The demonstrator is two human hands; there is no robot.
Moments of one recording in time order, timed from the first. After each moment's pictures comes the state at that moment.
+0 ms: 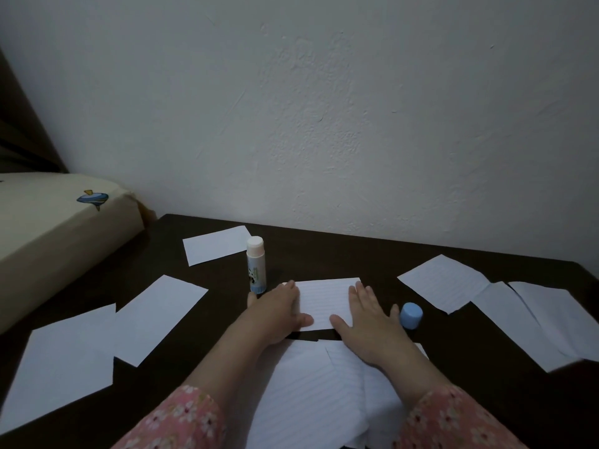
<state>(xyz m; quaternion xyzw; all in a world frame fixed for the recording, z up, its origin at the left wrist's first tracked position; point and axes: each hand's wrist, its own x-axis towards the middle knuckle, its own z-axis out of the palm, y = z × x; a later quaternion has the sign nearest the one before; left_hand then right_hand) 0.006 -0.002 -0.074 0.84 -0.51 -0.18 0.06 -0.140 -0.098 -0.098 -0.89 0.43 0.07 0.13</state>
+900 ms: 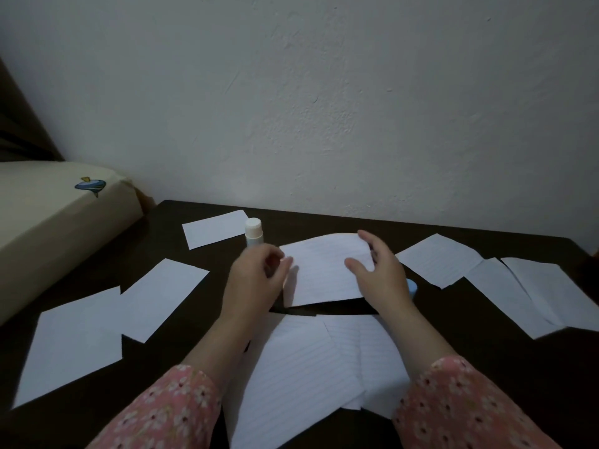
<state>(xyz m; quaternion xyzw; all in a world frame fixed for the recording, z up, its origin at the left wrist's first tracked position) 0.008 0.024 -0.080 0.78 -0.44 0.06 0.44 -0.147 -0.096 -0.069 -0.73 0.41 -0.35 0.42</state>
